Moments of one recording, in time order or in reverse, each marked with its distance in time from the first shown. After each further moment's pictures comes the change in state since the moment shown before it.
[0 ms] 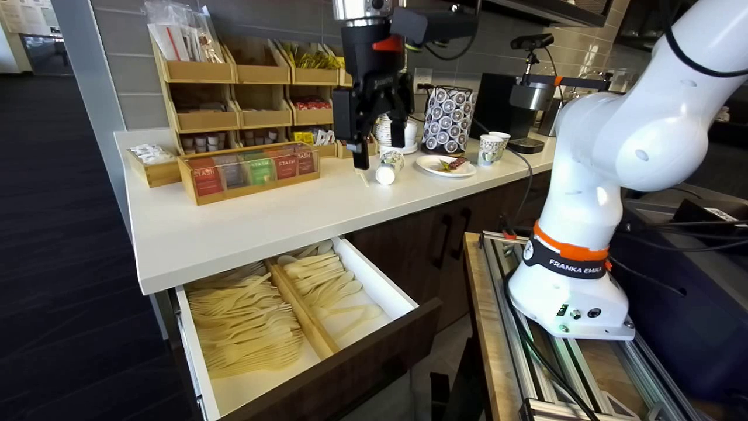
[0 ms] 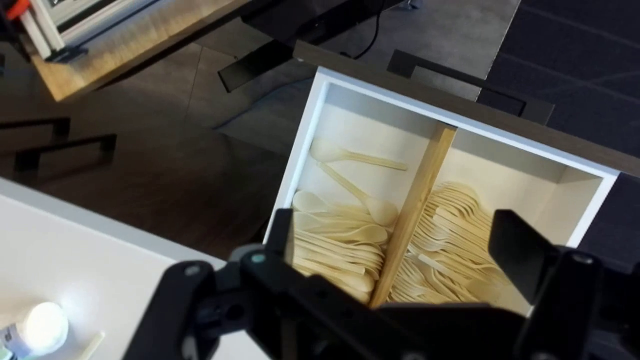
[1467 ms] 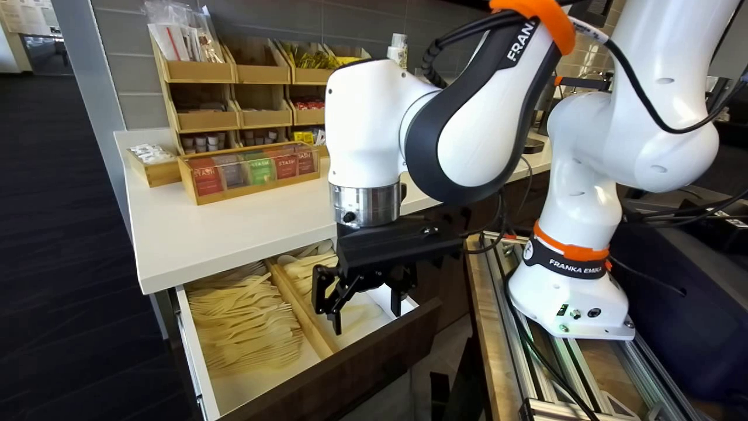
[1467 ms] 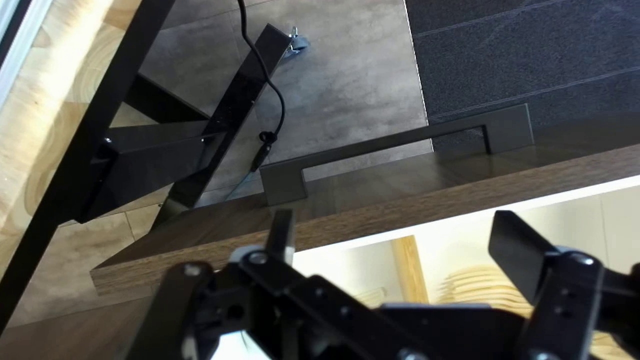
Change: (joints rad) arm 0.170 0.465 0.078 -0.242 0.264 0.790 0.540
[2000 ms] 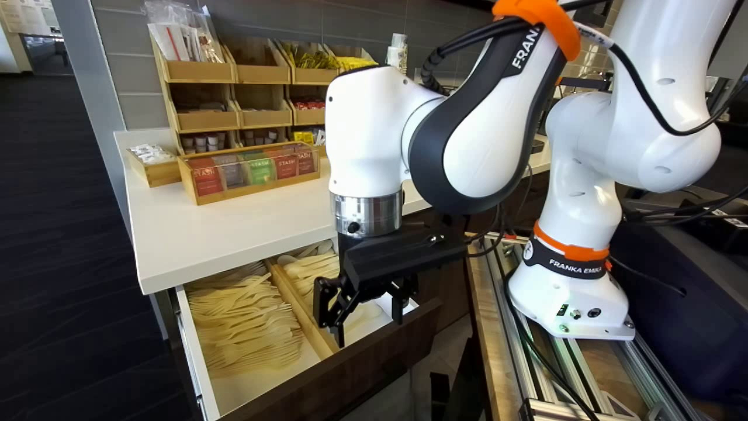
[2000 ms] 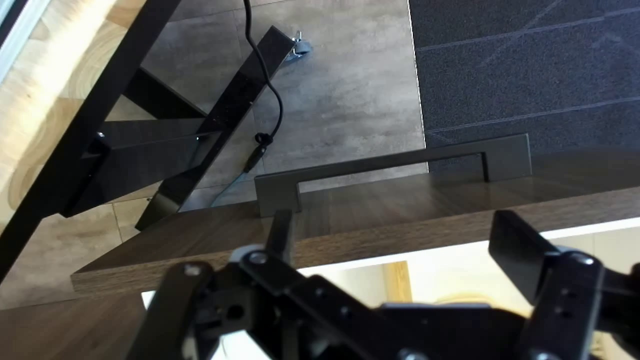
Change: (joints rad) arm 0.040 0.030 -0.007 0.004 0.014 0.023 -0.064
